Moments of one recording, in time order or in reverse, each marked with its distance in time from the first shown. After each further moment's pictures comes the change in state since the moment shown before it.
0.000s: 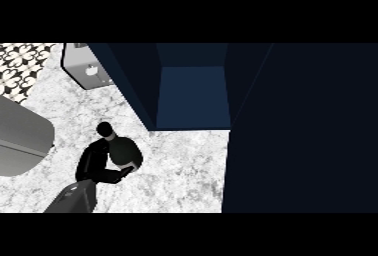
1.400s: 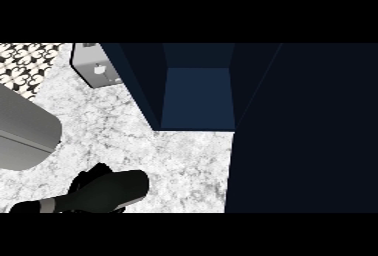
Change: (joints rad) left arm 0.579 -0.114 -0.212 -0.972 0.156 -0.096 0.263; right arm 0.041 0.015 -0.015 0.029 0.012 0.005 -0.034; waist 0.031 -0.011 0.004
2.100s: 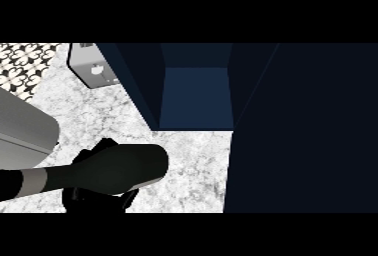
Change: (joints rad) left arm 0.024 -0.062 -0.183 -0.543 0.103 0.315 0.372; right arm -0.017 0.002 -0.008 0.015 -0.012 -0.001 -0.001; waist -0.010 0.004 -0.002
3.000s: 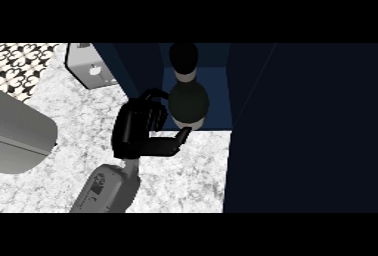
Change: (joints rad) left arm -0.440 -0.003 -0.137 0.238 -0.078 0.375 0.028; right arm 0.004 -0.006 -0.004 0.016 0.001 0.016 -0.015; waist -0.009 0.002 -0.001
